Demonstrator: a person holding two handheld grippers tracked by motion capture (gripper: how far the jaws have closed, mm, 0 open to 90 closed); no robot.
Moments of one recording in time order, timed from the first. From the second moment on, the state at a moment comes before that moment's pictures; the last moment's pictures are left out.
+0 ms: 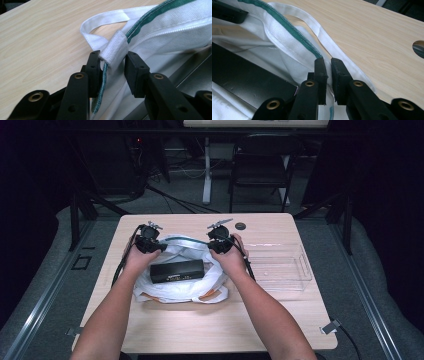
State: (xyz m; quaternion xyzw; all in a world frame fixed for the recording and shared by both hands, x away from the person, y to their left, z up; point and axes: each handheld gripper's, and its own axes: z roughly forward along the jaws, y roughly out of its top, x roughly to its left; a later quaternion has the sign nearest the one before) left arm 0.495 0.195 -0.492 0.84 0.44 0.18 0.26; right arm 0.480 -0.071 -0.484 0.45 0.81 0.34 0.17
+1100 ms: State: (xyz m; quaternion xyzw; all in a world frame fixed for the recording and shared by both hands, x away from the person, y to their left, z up) left arm 0.481 0.193 -0.480 0.84 0.42 0.21 0.28; right arm 0.478 -0.074 -0.485 0.45 0.80 0.34 0.17
